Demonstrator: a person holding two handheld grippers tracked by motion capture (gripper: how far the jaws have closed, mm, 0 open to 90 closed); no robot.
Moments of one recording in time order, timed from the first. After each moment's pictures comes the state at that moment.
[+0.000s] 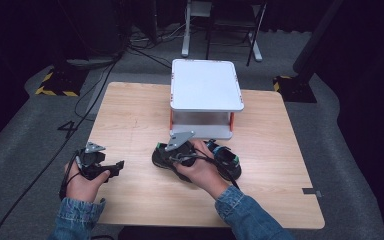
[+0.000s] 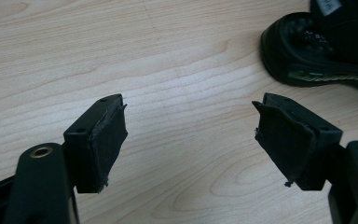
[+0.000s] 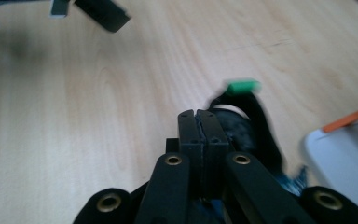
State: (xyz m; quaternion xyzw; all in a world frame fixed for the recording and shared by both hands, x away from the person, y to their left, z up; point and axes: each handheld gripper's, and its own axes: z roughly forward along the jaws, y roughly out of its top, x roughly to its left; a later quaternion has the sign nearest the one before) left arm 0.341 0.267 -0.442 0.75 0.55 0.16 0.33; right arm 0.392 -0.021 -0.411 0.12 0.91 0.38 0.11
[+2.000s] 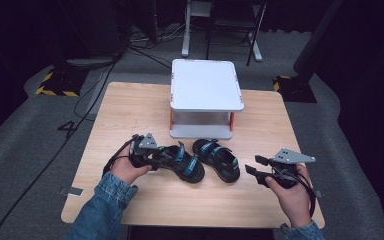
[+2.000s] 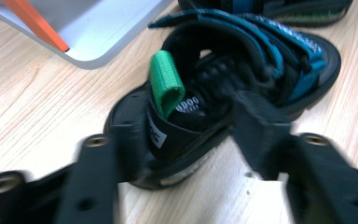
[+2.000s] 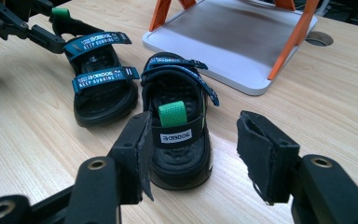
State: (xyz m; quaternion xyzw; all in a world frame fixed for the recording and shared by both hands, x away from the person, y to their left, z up) left arm 0.395 0.155 -0.447 0.89 0.26 0.12 0.35; right arm 0.332 -0.267 -0.401 0.37 0.80 0.44 0.18
